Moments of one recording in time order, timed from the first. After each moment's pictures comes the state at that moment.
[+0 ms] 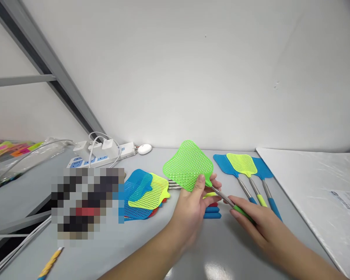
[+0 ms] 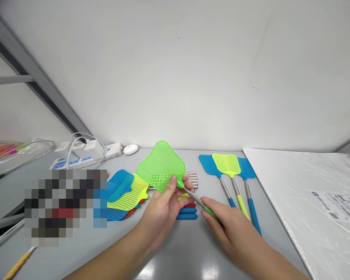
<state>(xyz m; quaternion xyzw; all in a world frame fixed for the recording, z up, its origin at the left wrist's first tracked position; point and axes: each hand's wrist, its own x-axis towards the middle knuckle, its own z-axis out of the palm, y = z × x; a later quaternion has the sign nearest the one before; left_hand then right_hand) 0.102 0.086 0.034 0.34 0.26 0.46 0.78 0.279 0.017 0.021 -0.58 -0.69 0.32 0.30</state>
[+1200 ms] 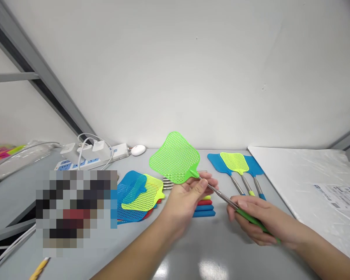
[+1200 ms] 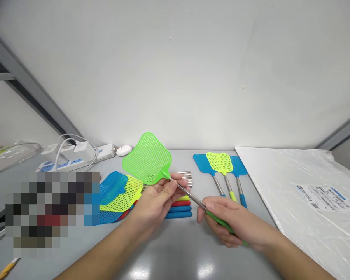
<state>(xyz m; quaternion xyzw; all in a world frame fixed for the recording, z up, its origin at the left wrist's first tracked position) 0.090 0.099 0.038 0.41 0.24 0.41 0.78 0.297 0.023 0.033 -0.41 -0.44 0.73 0.33</state>
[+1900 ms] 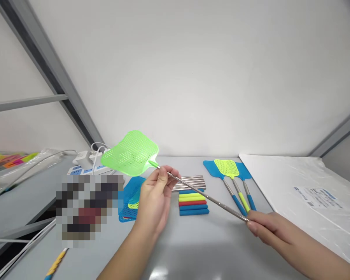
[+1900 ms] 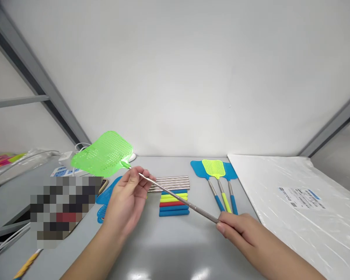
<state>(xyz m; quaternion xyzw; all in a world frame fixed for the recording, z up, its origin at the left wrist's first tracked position) 0.051 0.103 0.076 0.35 0.23 0.64 0.65 0.313 -0.042 0.065 -0.65 -0.67 0.31 0.17</state>
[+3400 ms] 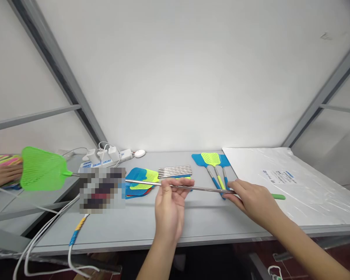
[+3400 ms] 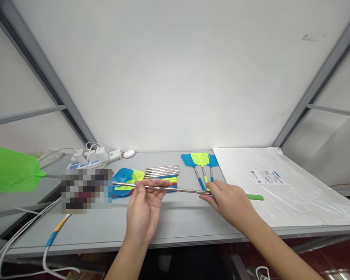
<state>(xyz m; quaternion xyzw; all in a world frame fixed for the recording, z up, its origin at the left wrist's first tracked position) 0.100 -0.017 0.075 0.32 0.20 0.64 0.66 0.328 -0.071 0.064 -0.58 -0.76 -0.22 0.16</state>
